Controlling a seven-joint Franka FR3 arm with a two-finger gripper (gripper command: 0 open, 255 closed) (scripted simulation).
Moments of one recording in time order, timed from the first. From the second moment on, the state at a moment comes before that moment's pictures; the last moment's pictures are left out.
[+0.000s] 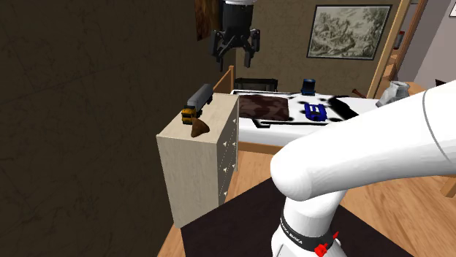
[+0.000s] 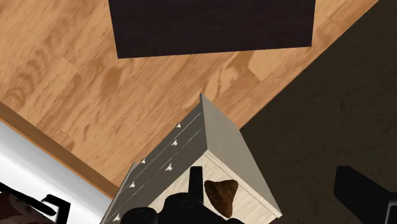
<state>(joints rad) 0.00 -0.82 -0.01 -2.36 0.00 1.63 0.06</state>
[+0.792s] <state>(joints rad) -0.01 -0.49 0.03 -2.33 -0.03 1.90 0.11</state>
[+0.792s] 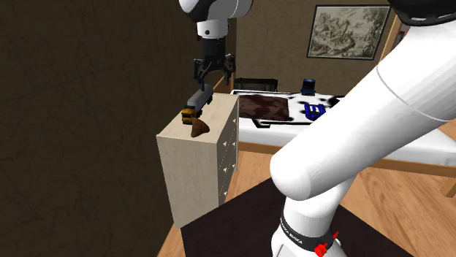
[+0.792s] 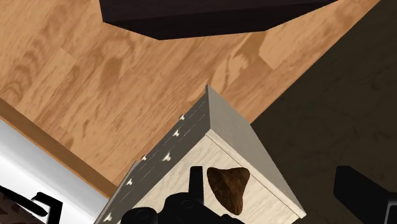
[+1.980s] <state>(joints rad) -0.02 0.20 0.06 -1.98 -0.15 2.16 0.23</state>
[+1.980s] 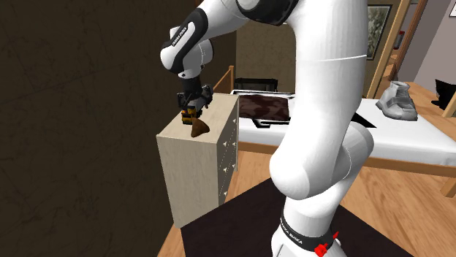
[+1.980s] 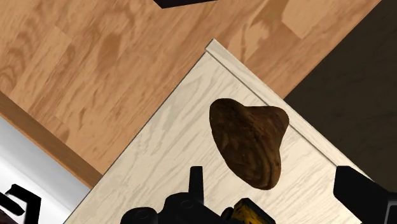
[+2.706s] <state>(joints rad) -0.02 0.29 0.05 -1.99 -0.17 2.26 0.25</state>
